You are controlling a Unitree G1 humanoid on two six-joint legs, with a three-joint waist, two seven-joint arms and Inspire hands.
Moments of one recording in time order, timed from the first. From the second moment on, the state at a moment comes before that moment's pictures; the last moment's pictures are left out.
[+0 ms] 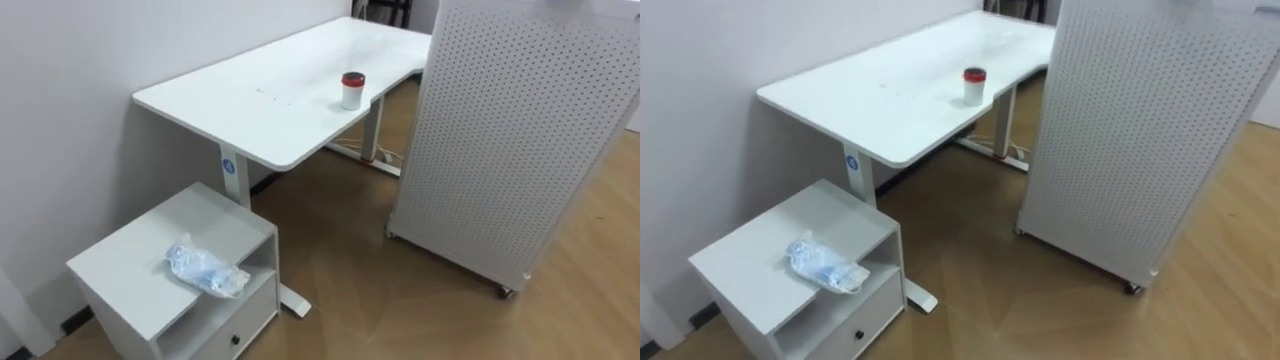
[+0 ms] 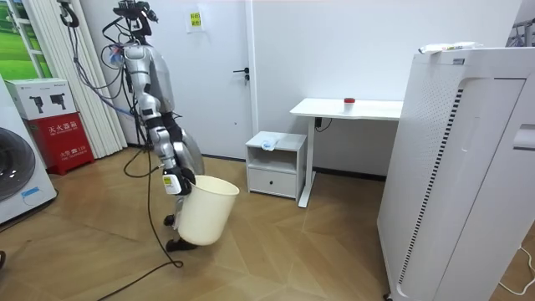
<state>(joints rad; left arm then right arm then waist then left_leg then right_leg) 0.23 0.22 0.12 1.22 0.10 0.20 -0.05 0.09 -0.27 -0.10 1.35 0.59 0.10 0.02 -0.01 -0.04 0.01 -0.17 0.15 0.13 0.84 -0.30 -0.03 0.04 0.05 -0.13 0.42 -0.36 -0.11</state>
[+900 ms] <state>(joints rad) 0.09 0.23 0.03 1.20 -0.02 0.11 0.04 0.04 -0.27 0.01 1.26 0.54 0.04 -0.03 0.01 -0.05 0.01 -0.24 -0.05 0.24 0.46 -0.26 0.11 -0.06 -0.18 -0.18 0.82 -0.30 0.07</state>
